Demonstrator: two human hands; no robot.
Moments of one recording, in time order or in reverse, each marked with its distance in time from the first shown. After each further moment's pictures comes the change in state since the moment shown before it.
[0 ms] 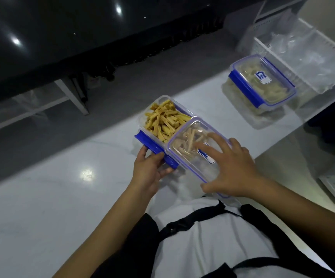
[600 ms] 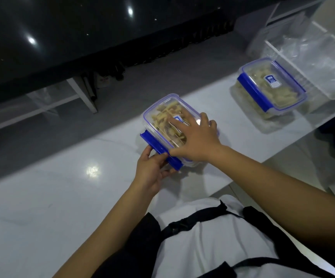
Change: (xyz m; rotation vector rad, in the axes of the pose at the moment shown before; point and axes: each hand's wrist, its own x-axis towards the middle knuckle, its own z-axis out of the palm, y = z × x) left_hand -0.002 0.002 -0.005 0.062 -0.017 0.042; right_hand 0.108 -0.049 0.005 -0.077 0.072 -0.075
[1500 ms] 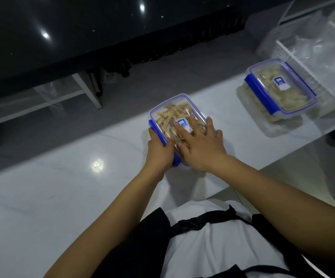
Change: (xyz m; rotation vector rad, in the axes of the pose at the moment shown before) left_hand 0.014 0.013 0.038 0.479 0.146 0.208; right_hand -0.020 -0.001 0.004 -0.047 -0.093 0.021
